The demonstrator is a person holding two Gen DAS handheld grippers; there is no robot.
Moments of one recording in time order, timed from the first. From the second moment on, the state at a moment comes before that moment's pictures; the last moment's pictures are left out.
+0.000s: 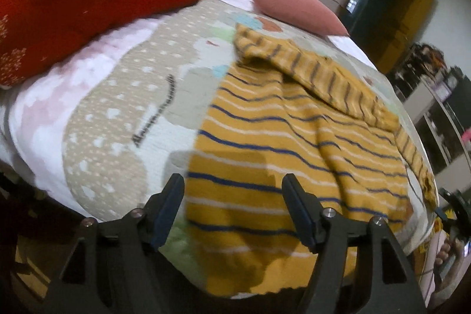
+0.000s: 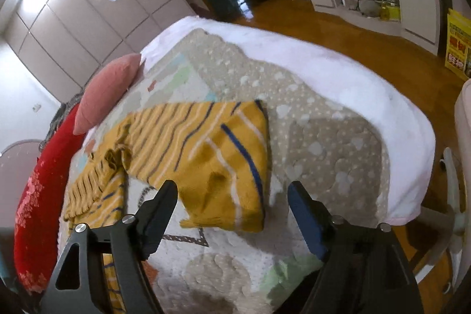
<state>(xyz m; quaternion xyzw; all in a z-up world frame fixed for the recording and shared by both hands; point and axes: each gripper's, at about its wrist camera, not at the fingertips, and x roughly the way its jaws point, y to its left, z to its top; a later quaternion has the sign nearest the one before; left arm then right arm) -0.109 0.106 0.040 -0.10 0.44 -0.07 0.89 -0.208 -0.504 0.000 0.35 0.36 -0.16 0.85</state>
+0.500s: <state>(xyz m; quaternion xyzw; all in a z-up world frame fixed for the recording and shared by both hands) -0.116 0.082 0.038 -0.08 0.45 -0.08 0.88 -0.171 -0.438 -0.009 0.05 0.41 -0.15 0.90</state>
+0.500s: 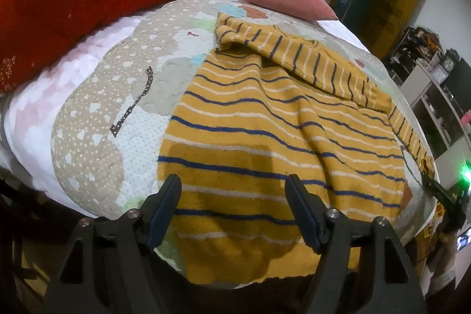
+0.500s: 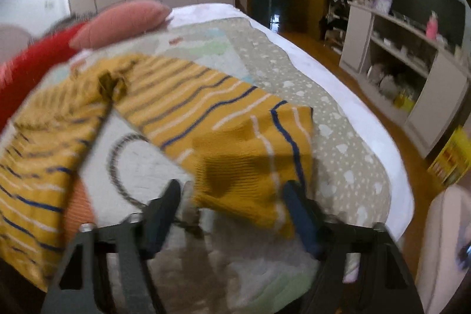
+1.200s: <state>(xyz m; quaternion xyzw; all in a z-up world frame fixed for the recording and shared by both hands) -0.113 0.102 0.039 -0.13 0.44 -0.09 0.88 -0.075 -0.467 0.154 0.27 0.27 -0.03 0.92</state>
